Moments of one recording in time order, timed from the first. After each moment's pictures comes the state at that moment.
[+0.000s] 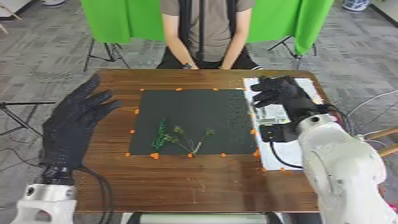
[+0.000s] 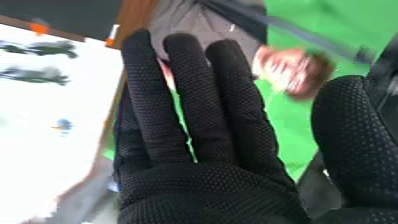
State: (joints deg) left arm 133.4 -57.0 -97.4 -134.7 46.4 10.1 22.6; right arm -99.4 -77.0 89.1 -127.9 -95.0 -5.6 34.4
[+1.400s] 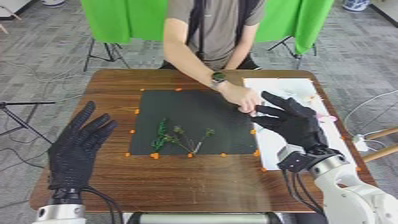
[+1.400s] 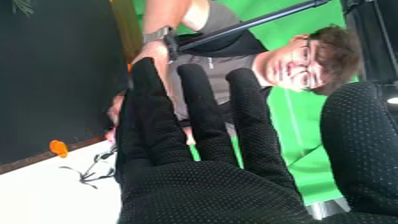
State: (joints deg) left arm 136.9 -59.0 -92.3 -131.4 40.9 13.6 27.3; right arm -114.0 -81.0 100.3 -125.0 -56.2 -12.9 19.9
